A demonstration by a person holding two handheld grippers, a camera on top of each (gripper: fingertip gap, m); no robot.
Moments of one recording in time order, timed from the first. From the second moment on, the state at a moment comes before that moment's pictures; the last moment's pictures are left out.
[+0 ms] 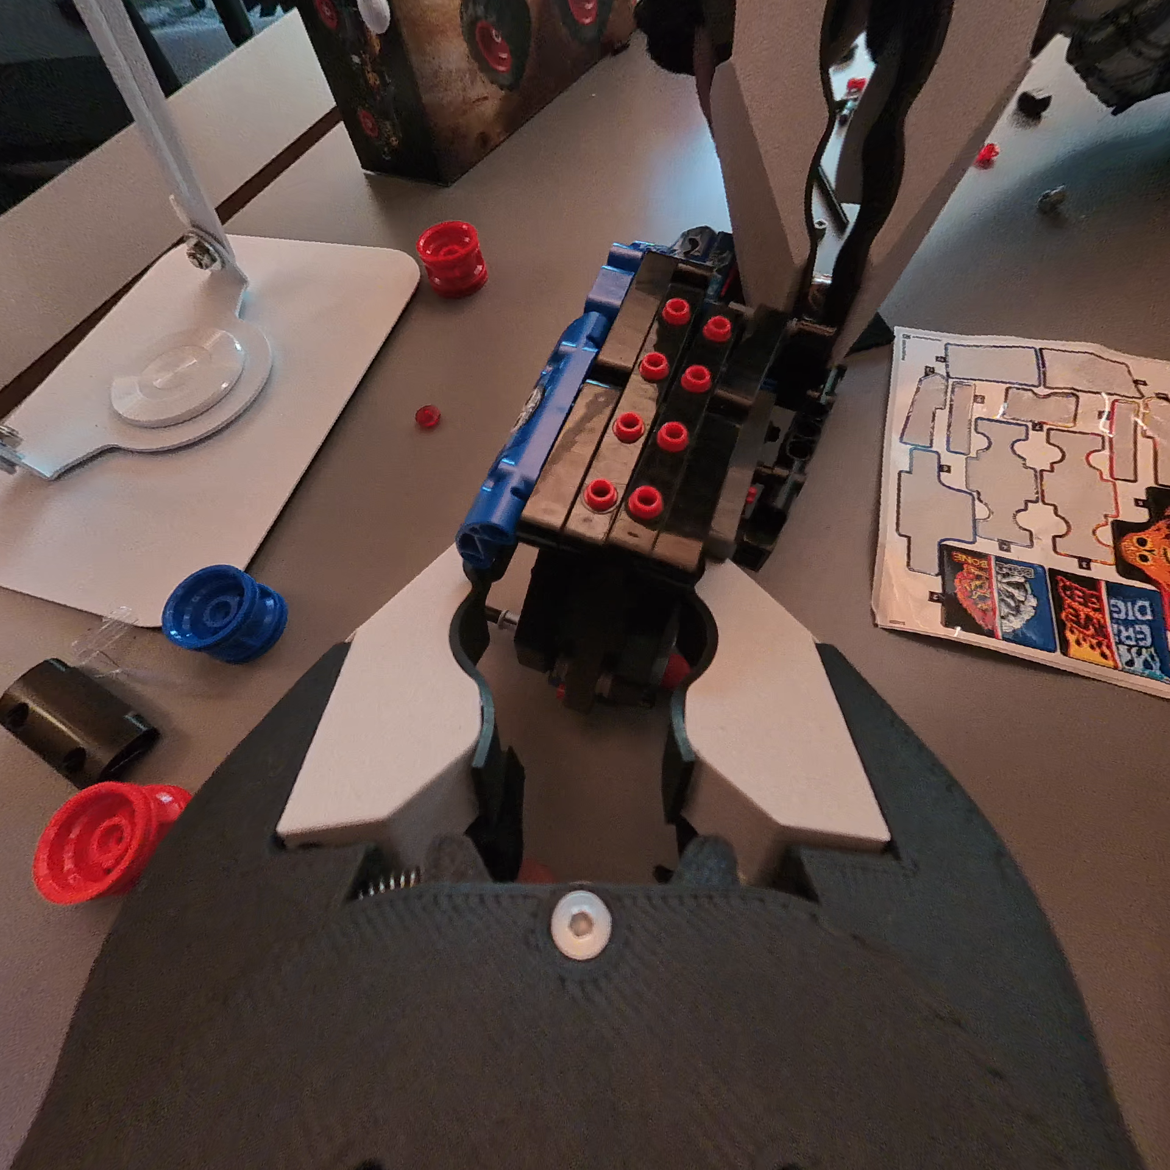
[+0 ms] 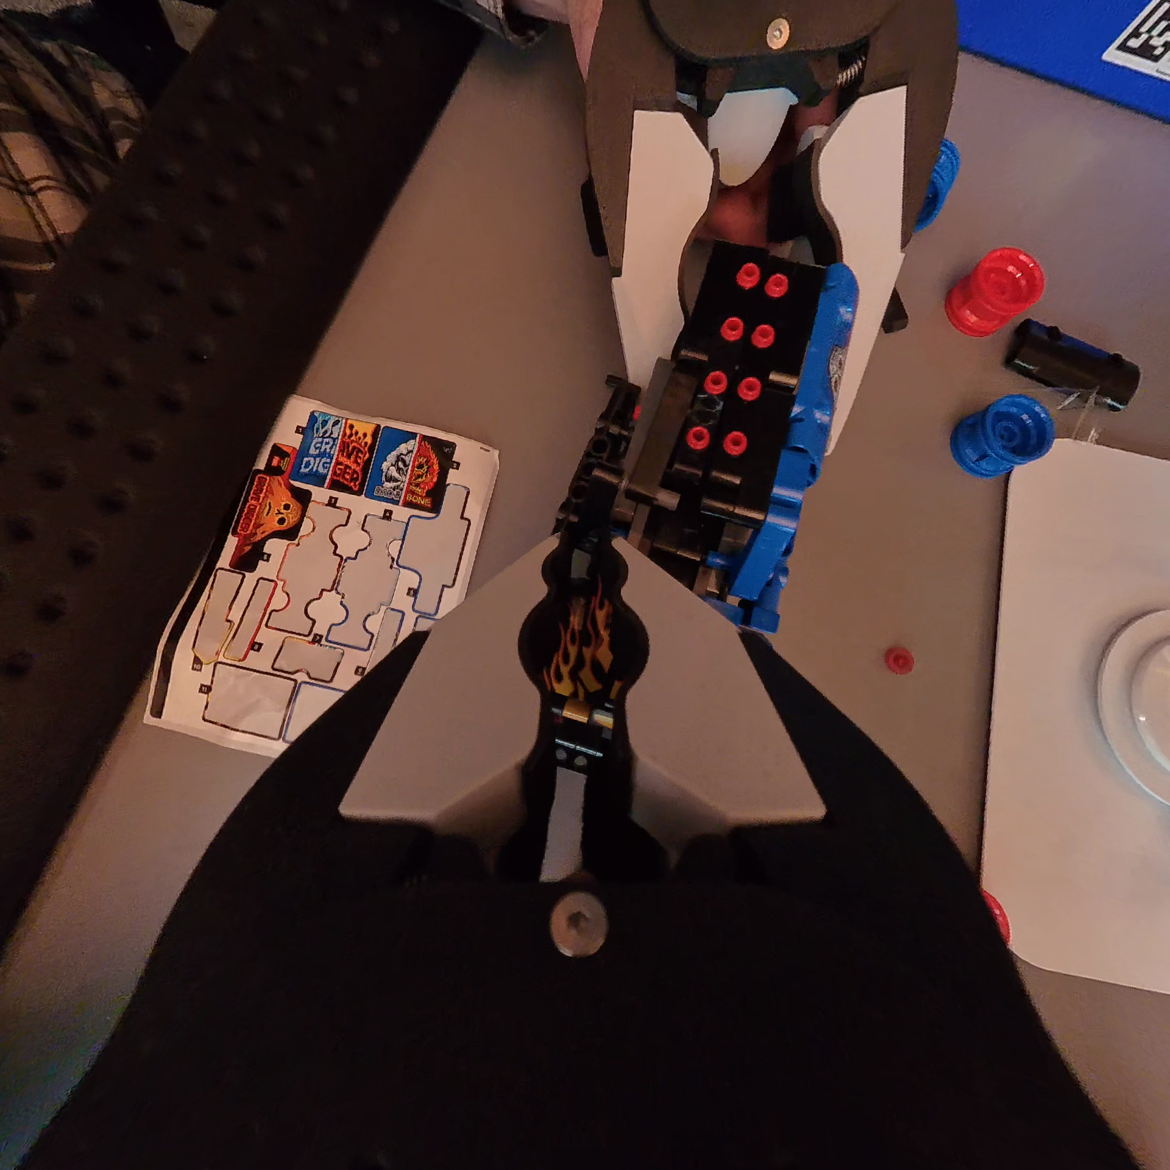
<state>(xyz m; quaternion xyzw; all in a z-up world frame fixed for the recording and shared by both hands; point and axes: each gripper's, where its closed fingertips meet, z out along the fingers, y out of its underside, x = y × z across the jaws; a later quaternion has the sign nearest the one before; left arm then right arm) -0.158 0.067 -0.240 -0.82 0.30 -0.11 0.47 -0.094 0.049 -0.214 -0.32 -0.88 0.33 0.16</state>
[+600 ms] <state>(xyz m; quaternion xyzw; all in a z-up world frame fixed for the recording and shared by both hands) -0.162 0.069 -0.241 -0.82 0.30 -0.11 0.47 -0.098 0.039 -0.214 -0.33 -0.86 0.35 0.15</state>
